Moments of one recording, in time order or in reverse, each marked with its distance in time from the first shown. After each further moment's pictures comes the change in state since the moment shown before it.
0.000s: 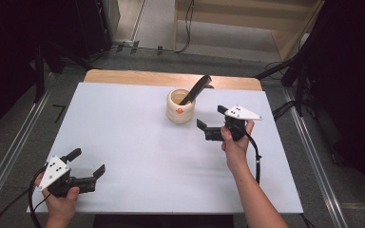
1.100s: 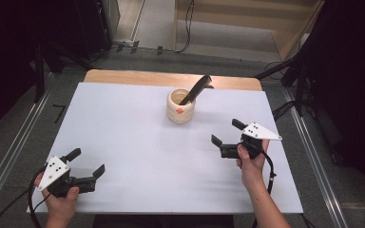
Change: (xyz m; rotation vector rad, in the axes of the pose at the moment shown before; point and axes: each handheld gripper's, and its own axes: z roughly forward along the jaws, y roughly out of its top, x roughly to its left) left arm 0.000 0.000 0.000 -0.001 0.005 -0.001; right arm -0.004 -0.031 -0.055 -0.021 -0.023 -0.031
